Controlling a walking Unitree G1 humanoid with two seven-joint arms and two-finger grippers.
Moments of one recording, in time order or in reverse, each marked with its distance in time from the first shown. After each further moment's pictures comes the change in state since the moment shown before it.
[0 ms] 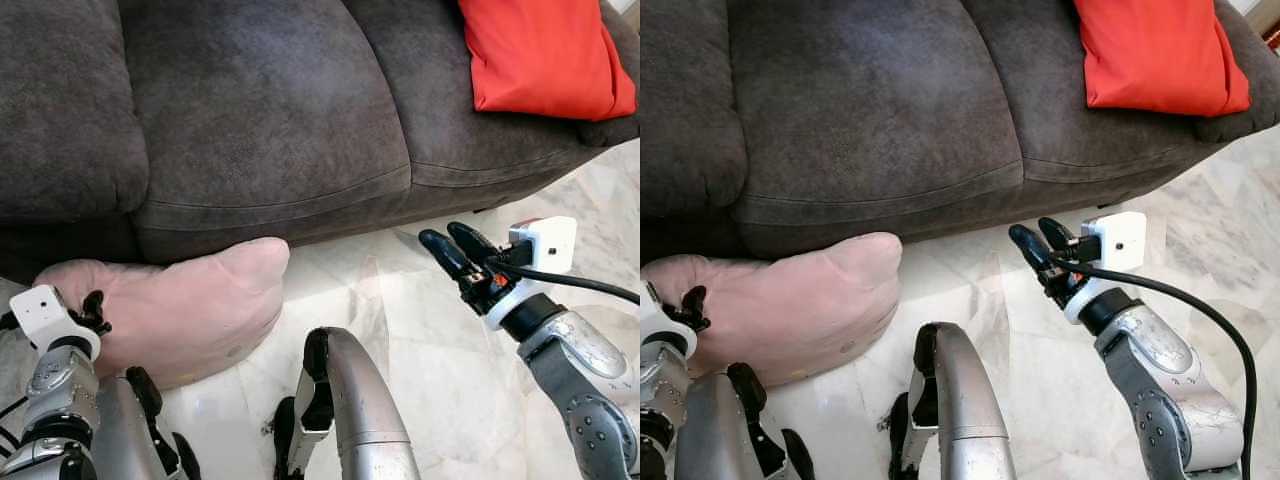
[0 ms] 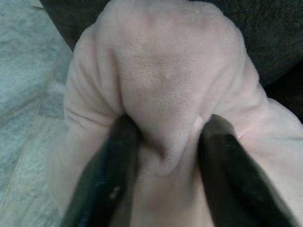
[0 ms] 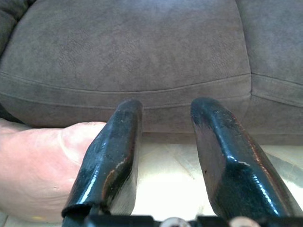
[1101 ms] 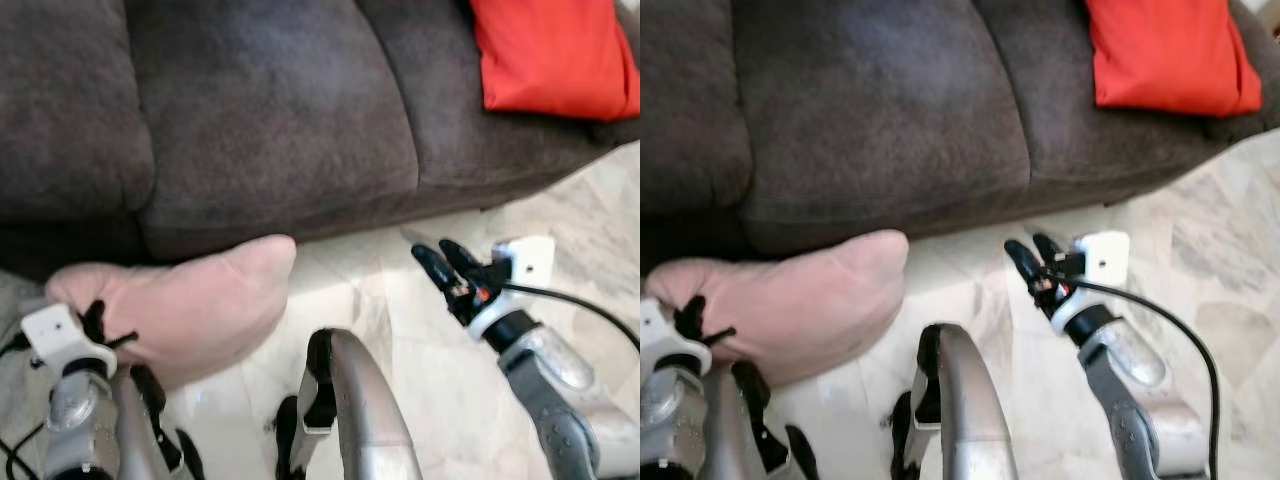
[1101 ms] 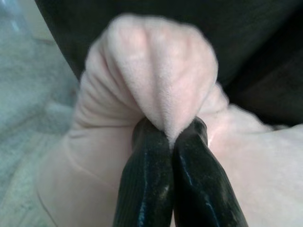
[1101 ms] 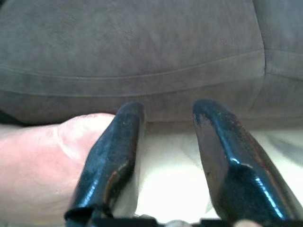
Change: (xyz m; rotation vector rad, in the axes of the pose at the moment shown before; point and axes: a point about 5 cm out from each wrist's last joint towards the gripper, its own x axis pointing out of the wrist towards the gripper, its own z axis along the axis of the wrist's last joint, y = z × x) left arm -0.055 -0.025 -0.011 0.032 -0.176 -0.090; right arm 0.010 0.002 -0.038 0.054 0.017 -0.058
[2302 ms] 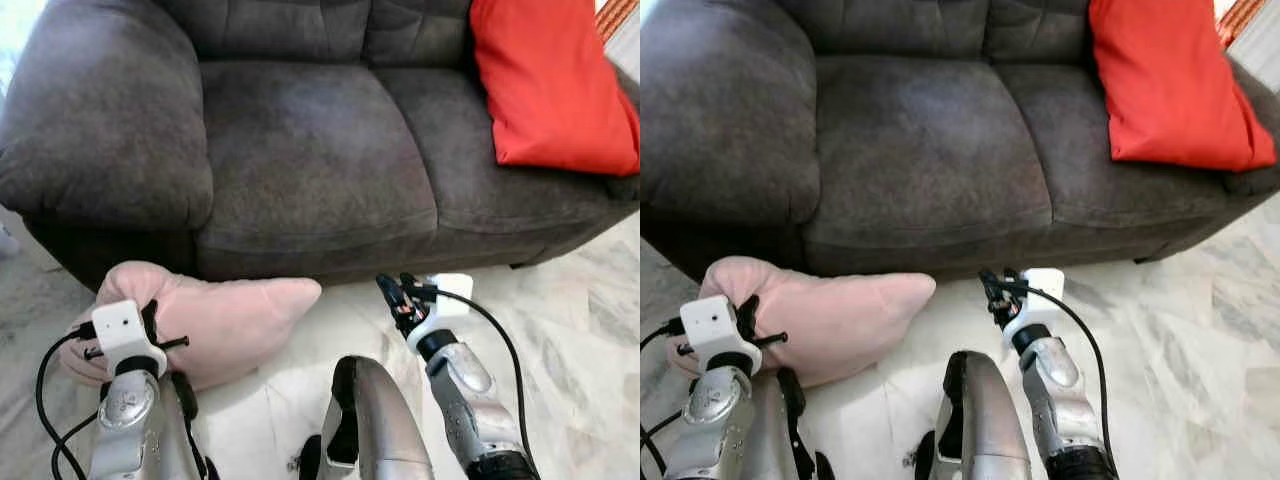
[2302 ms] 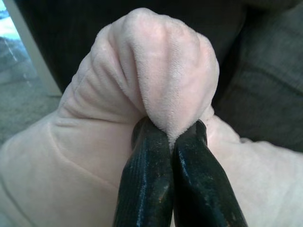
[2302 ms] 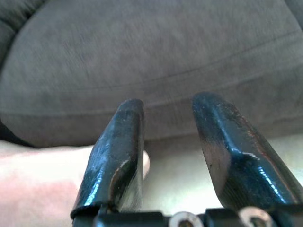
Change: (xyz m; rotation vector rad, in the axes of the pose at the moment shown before) left arm -0.007 -0.046 -0.013 0.100 0.081 -0.090; right arm 0.051 0.004 -0.084 0.099 0.039 -0.112
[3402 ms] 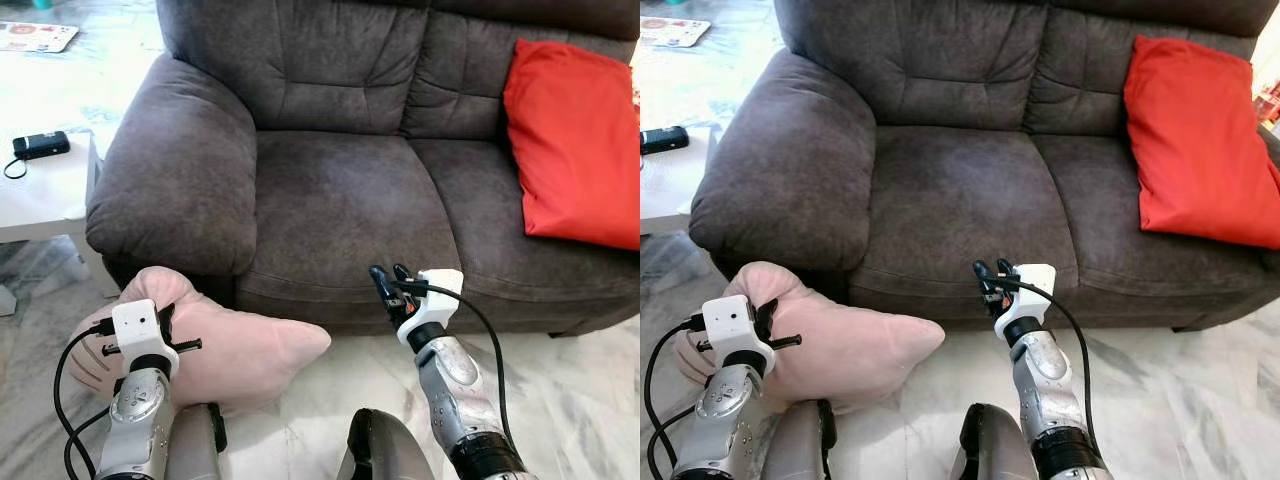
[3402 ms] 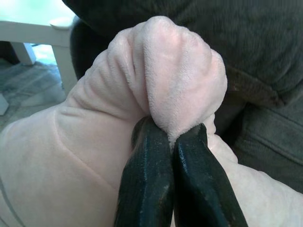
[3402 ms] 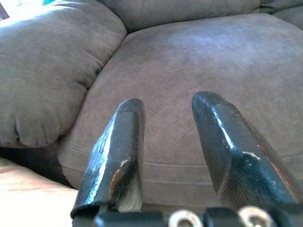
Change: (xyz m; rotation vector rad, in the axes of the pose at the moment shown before) left arm 0.004 -0.011 -0.008 0.009 0.043 -0.063; right arm 0.011 0.001 -0.003 -0.019 -0.051 0.011
